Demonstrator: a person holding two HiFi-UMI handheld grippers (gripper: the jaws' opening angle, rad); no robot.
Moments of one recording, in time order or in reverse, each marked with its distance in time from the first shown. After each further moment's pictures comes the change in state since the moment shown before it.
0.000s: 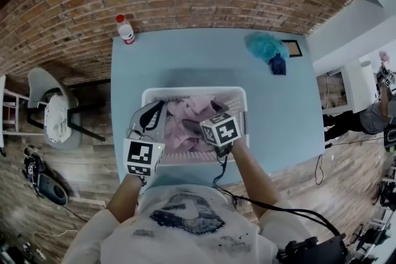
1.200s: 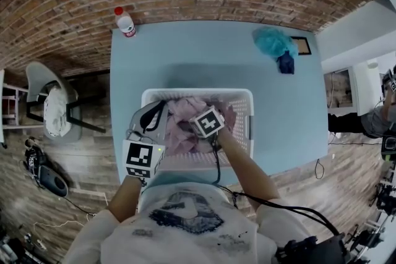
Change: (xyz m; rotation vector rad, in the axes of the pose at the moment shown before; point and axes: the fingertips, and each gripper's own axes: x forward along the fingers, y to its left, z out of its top) left arm 0.022 0.011 -0.018 -0.036 0.039 -0.006; right arm 0.092 -0.019 -0.062 -0.083 0.297 0.026
